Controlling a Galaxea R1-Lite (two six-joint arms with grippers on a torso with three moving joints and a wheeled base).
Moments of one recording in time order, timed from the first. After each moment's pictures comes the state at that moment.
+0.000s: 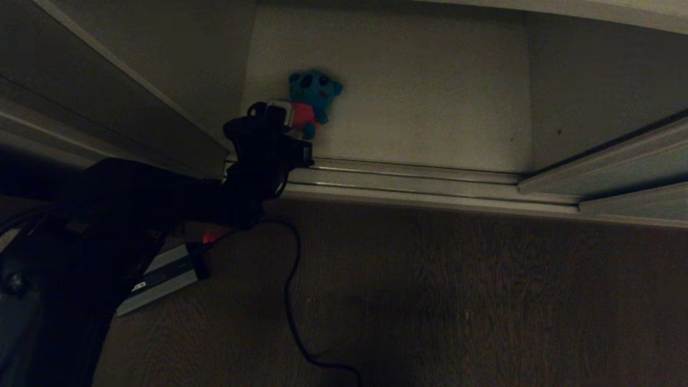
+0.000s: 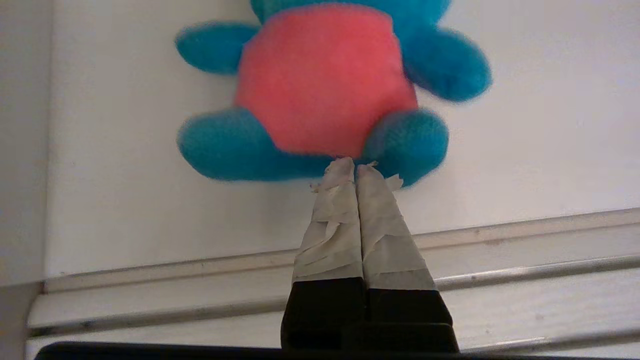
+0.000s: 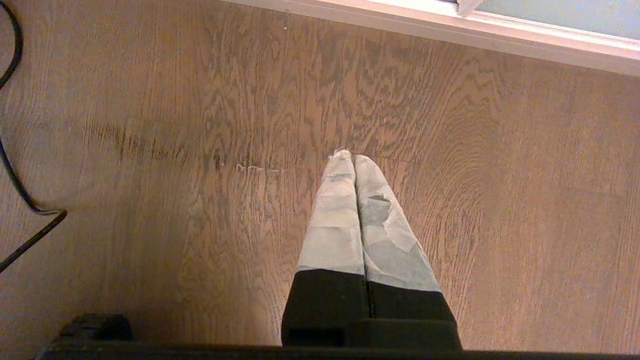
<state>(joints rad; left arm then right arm) -0.32 2.31 -1.71 -0.85 0.13 0.21 -0.01 0.00 0.00 0.01 0.01 -0.03</state>
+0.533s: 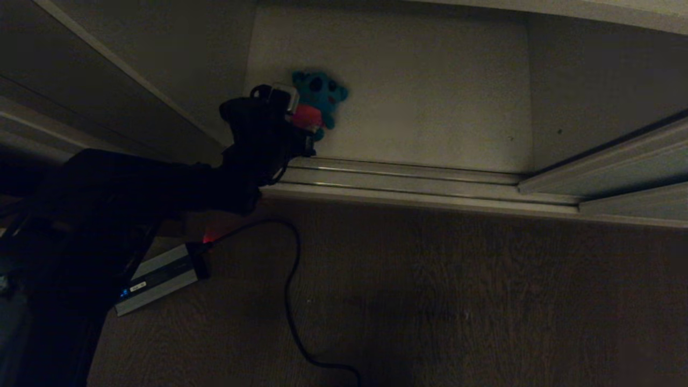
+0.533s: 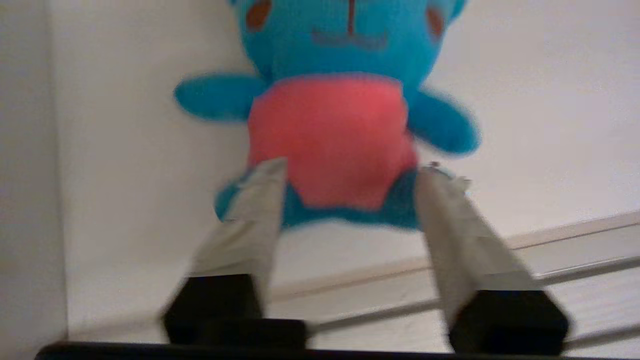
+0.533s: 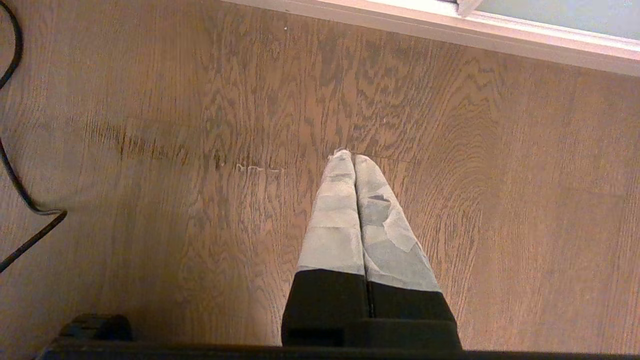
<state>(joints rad) -0.32 2.30 -1.83 -0.69 0.07 0.28 -0.01 0.00 0.00 0.01 0.01 -0.03</state>
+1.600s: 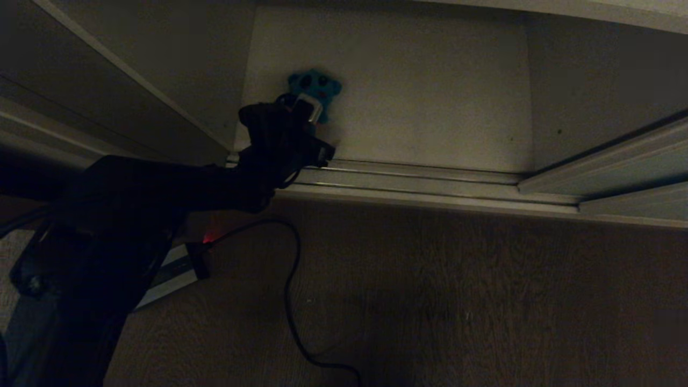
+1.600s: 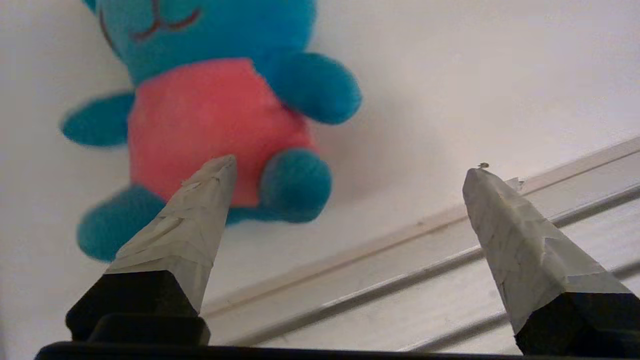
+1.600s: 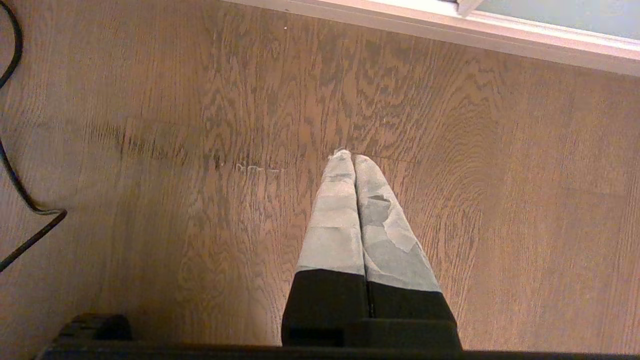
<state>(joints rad) -0.36 2.35 -1.91 -0.59 0.02 0.41 -0.01 0.00 0.00 0.01 0.01 -0.03</state>
